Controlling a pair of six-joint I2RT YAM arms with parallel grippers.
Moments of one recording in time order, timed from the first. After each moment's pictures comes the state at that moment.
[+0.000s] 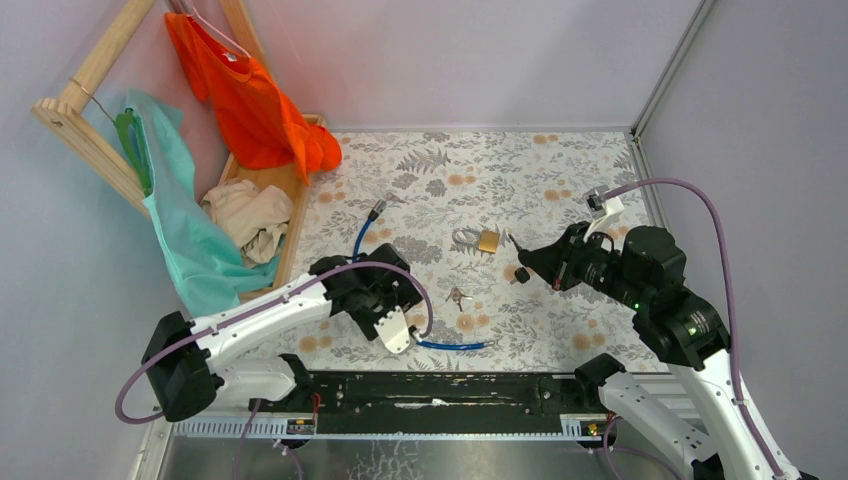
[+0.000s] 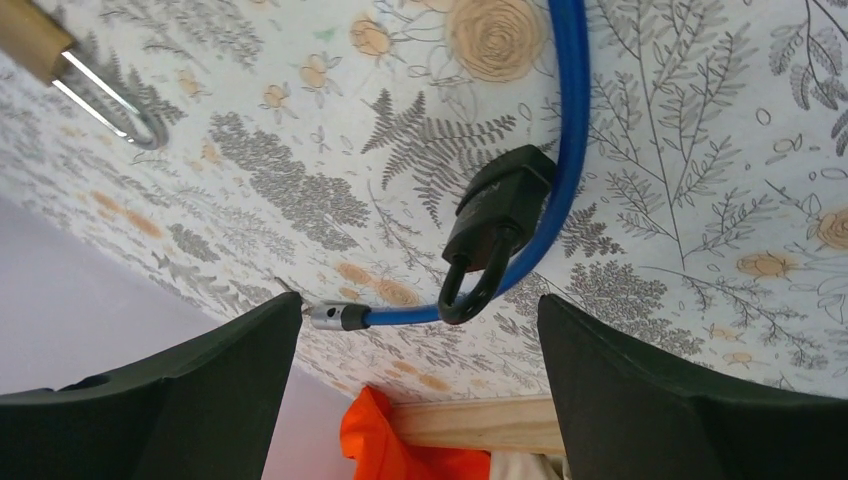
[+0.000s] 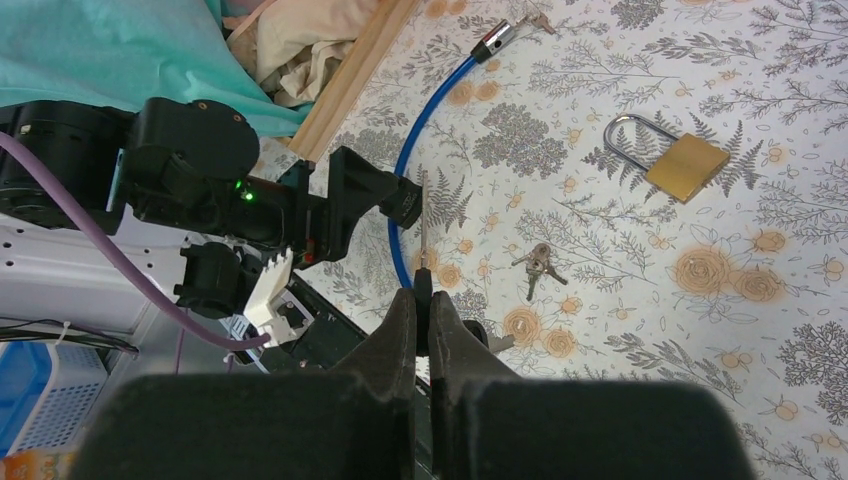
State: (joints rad) left arm -0.89 1.21 0.91 -0.89 0.01 1.62; right arm 0.48 0.65 1.05 -0.71 -0.30 0.45
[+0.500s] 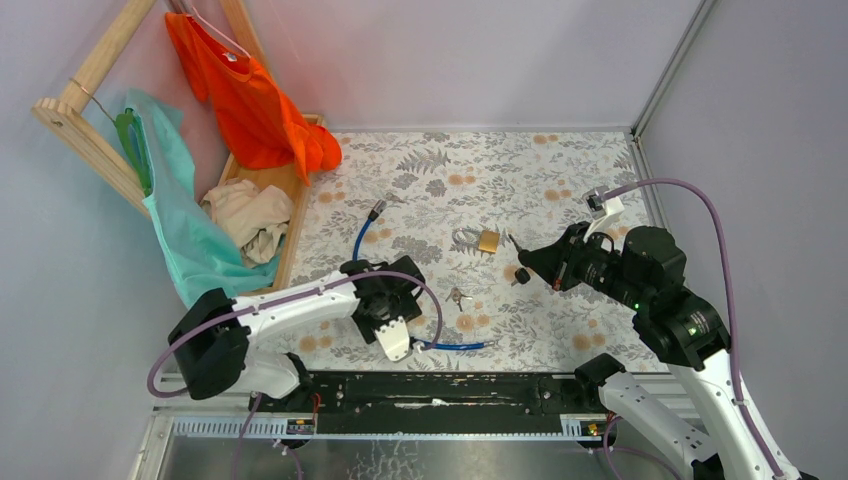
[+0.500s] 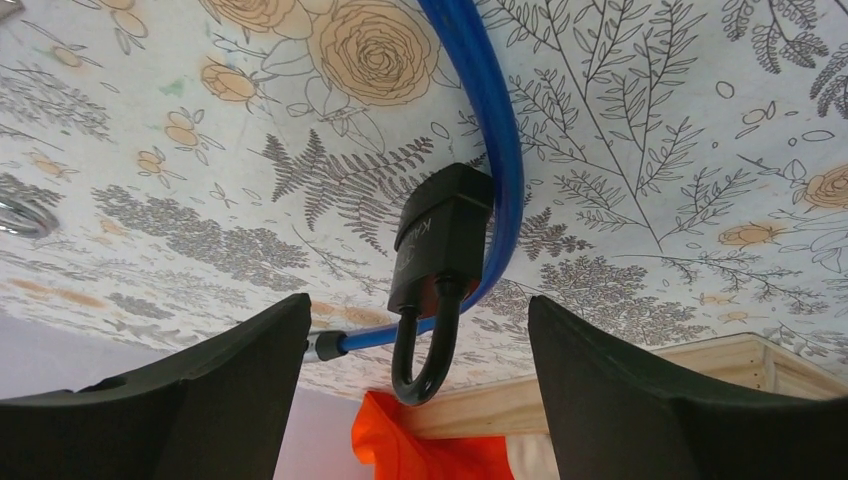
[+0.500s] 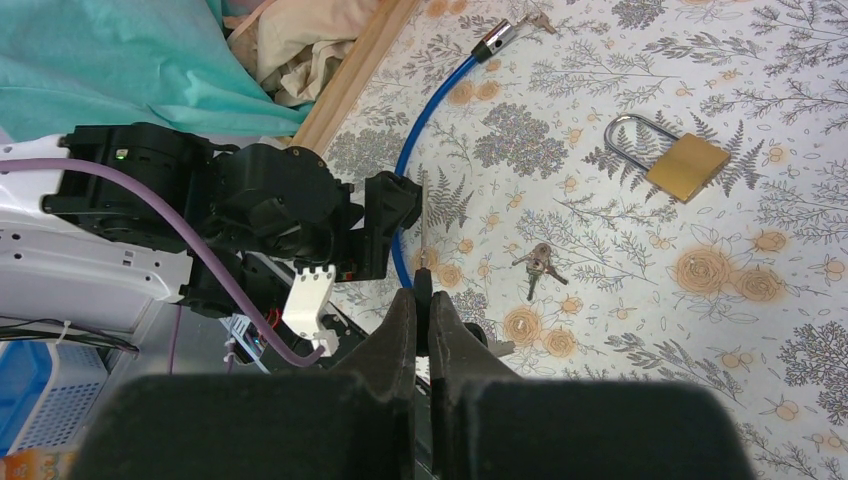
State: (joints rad) left arm -0.94 1.37 0.86 -0.89 -0.11 1.70; right arm 0.48 0.65 1.05 -0.71 -0.30 0.45
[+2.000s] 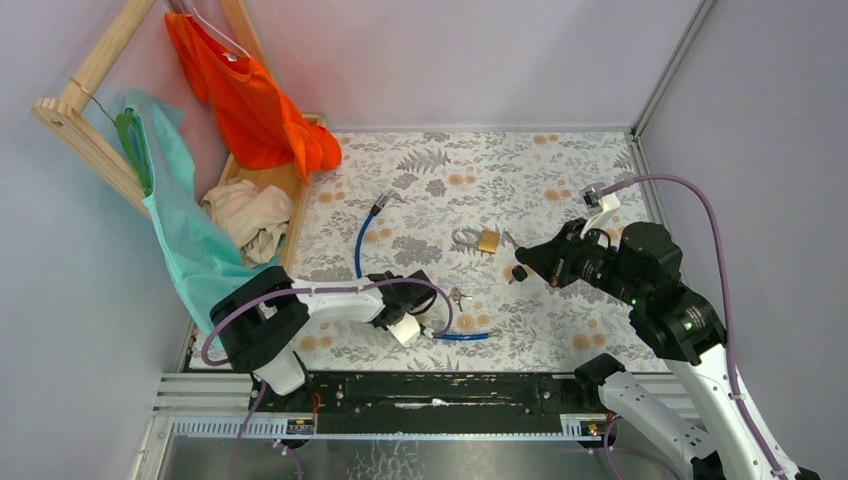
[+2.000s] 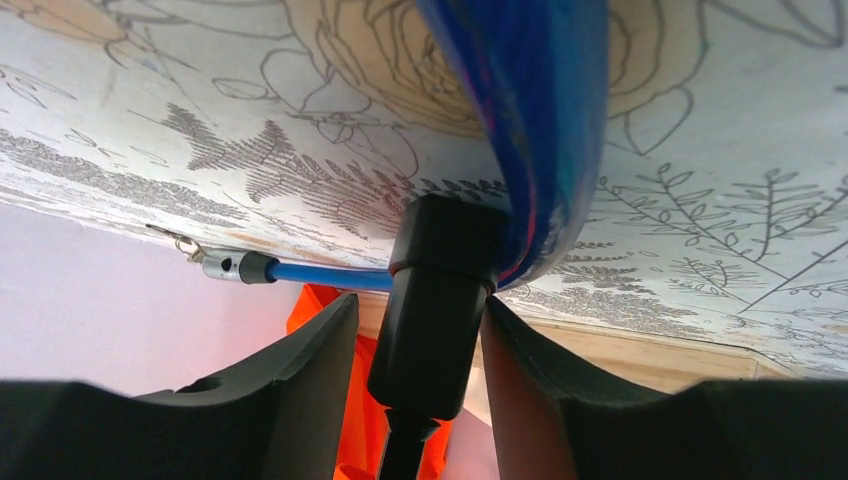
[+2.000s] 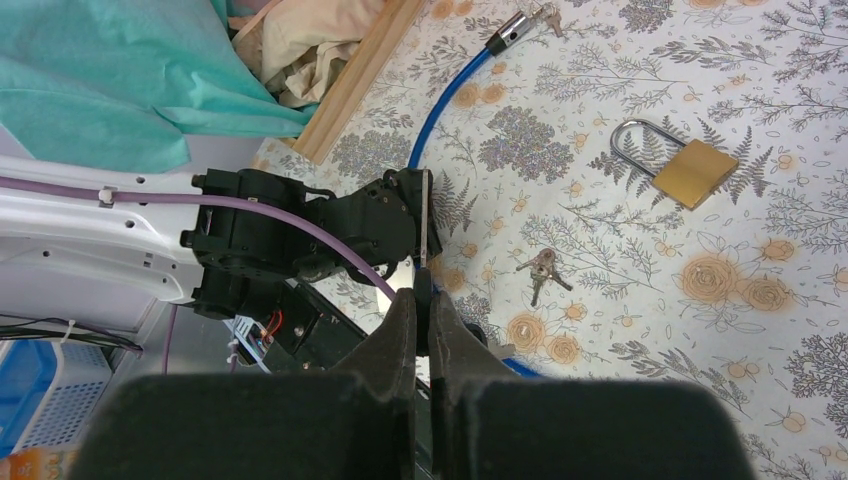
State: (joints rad) left arm -0.96 1.61 0.74 -0.53 -0.49 1.46; right arm 0.48 0.67 1.05 -0.69 -0.31 0.45
